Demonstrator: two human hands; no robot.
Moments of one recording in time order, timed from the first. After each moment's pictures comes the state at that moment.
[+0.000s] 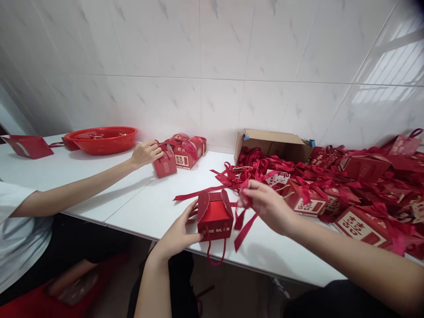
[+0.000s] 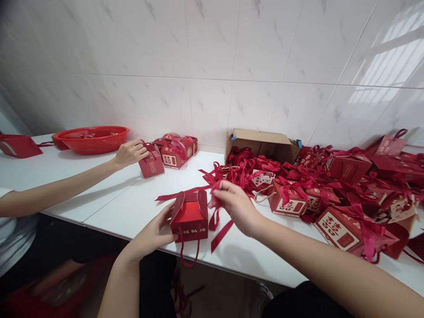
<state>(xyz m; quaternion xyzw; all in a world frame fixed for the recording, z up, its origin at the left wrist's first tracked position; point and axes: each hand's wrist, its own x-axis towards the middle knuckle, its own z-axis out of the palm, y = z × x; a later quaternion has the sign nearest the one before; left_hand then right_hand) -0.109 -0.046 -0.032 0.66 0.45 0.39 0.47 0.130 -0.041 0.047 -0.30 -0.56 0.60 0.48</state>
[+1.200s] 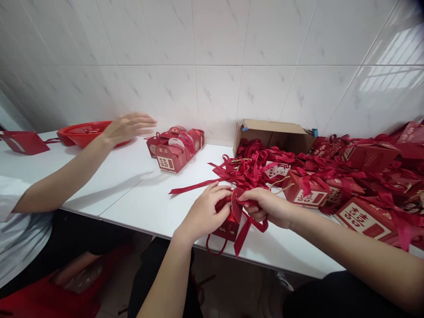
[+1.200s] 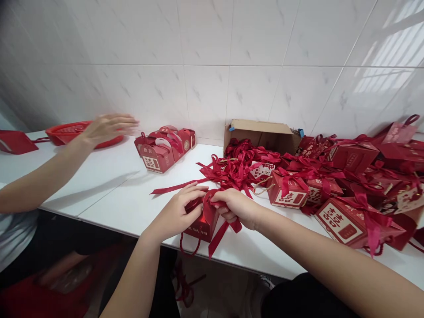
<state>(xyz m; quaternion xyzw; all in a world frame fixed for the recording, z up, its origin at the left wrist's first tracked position) -0.035 -0.037 0.011 0.83 0.38 0.36 0.16 0.149 -0.029 0.032 -0.45 -0.48 0.70 0.27</state>
